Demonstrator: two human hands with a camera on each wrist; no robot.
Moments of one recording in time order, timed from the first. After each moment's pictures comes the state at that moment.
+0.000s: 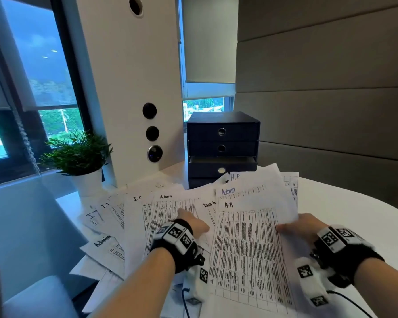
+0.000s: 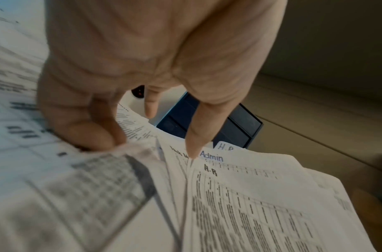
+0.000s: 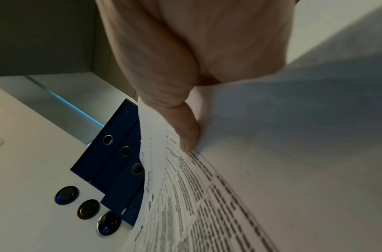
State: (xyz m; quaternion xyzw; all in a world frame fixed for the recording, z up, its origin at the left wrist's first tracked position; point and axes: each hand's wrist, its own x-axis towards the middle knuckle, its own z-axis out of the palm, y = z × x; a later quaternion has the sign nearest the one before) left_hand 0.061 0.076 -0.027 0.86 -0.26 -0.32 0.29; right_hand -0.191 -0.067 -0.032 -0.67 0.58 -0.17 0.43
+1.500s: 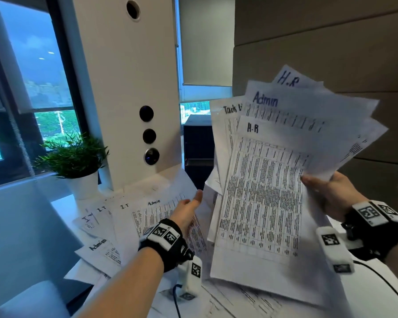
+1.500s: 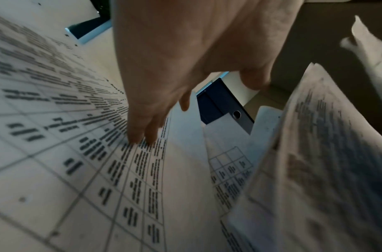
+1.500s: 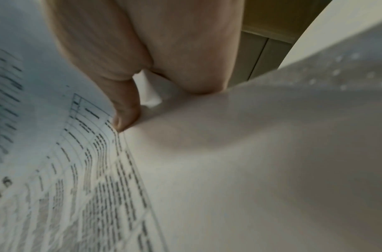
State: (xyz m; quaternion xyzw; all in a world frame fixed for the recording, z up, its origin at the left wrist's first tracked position) left_hand 0.054 0.081 -0.008 0.64 -0.27 -0.39 0.60; right_hand -0.223 -0.089 0.040 -0.56 0.32 -0.52 0.57
